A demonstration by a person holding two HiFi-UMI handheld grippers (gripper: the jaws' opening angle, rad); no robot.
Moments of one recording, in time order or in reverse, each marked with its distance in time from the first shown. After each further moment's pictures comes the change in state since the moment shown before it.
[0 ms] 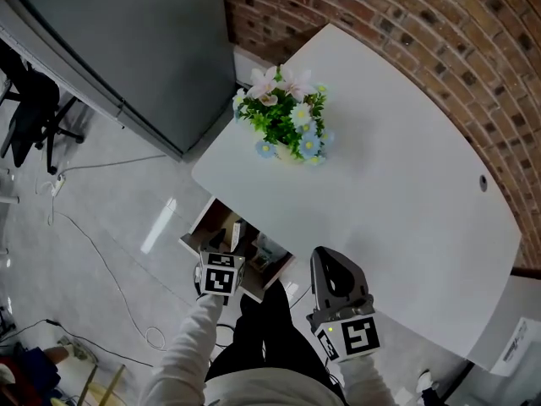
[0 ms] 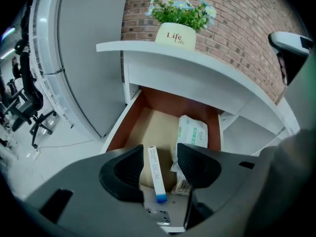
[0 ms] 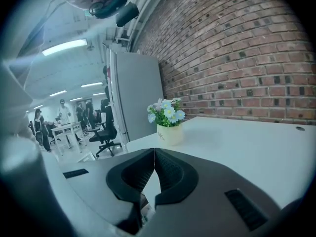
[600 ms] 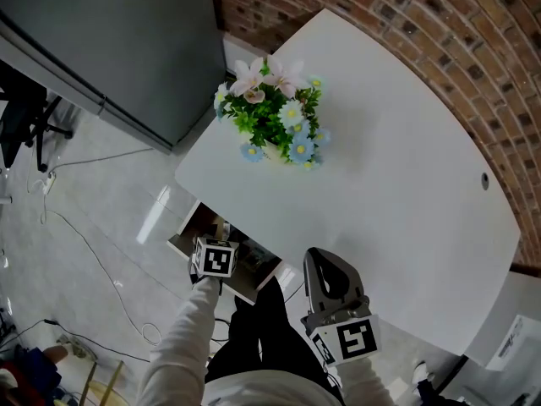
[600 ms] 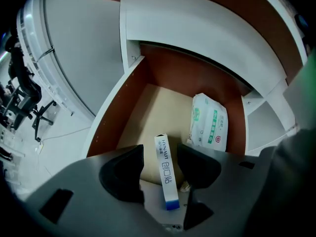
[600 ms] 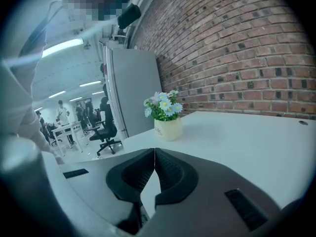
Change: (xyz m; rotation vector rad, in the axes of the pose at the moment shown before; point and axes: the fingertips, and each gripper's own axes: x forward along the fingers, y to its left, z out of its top) left arm 0.067 0.015 -0.037 -0.041 0.207 0.013; right arm 0.018 -0.014 -0.014 0.026 0.043 0.009
